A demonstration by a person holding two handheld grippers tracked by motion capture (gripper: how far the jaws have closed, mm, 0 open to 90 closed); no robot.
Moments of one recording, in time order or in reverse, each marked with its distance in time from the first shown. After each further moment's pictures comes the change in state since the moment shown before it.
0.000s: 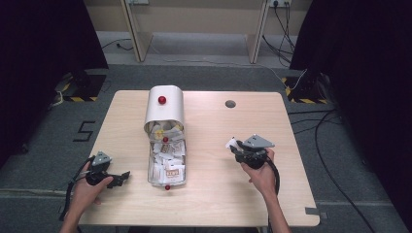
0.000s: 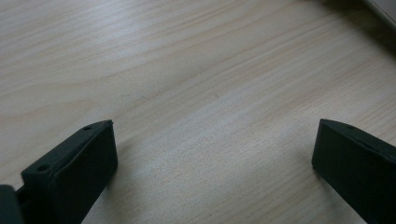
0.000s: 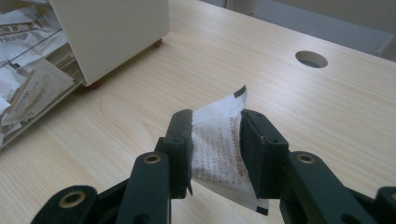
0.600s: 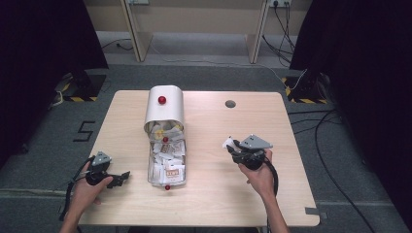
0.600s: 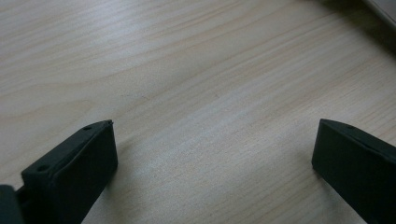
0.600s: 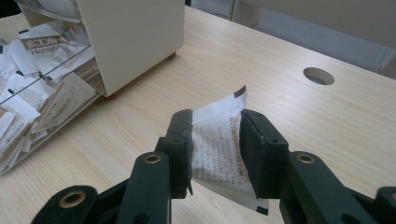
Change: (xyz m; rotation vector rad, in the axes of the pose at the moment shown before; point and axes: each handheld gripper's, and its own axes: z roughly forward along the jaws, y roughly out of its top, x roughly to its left) left arm 0.000 0.000 0.000 0.000 0.000 0.000; right arm 0.013 0.010 -0.008 -0.027 0.016 -0.035
